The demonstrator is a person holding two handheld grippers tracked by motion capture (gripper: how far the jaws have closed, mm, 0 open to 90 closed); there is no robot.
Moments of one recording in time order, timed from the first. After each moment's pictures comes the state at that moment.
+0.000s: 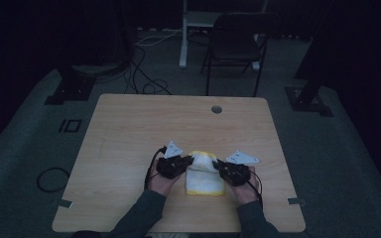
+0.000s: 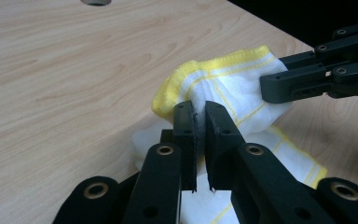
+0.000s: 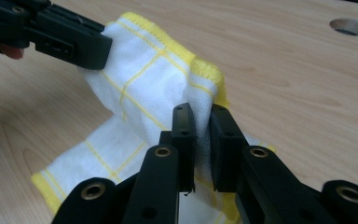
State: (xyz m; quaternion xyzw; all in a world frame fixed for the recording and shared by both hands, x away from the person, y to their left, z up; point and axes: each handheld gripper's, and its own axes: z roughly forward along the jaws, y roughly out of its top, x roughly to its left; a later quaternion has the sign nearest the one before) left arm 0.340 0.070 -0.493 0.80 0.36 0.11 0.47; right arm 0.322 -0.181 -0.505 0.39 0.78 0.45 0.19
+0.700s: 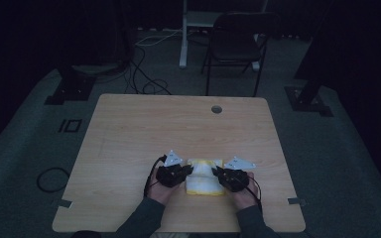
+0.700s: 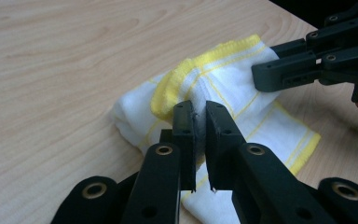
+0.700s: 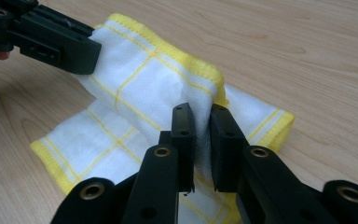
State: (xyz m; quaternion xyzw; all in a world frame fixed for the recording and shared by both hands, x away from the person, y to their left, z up) left arm 0.324 0.071 -0.515 0.81 0.36 0.09 0.45; right arm 0.312 -0.180 -0.522 0.40 0.79 0.43 0.17
